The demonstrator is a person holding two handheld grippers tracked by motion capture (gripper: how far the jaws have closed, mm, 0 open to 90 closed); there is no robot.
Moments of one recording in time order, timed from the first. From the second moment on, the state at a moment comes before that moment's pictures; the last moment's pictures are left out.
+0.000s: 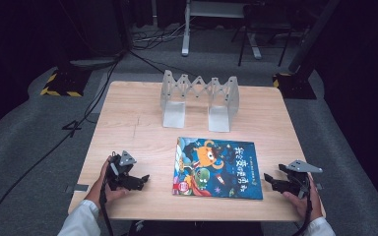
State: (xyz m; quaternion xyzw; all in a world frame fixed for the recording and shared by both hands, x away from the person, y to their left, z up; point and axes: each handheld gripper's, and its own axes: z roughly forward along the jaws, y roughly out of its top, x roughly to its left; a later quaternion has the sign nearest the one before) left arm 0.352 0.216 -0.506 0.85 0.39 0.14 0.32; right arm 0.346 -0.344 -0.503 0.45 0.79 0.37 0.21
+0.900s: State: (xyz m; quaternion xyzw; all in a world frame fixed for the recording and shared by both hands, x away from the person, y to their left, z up) left arm 0.339 0.131 -0.506 0.91 0.20 0.07 0.35; right arm 0.366 -0.292 -0.498 0.41 0.82 0.38 0.16
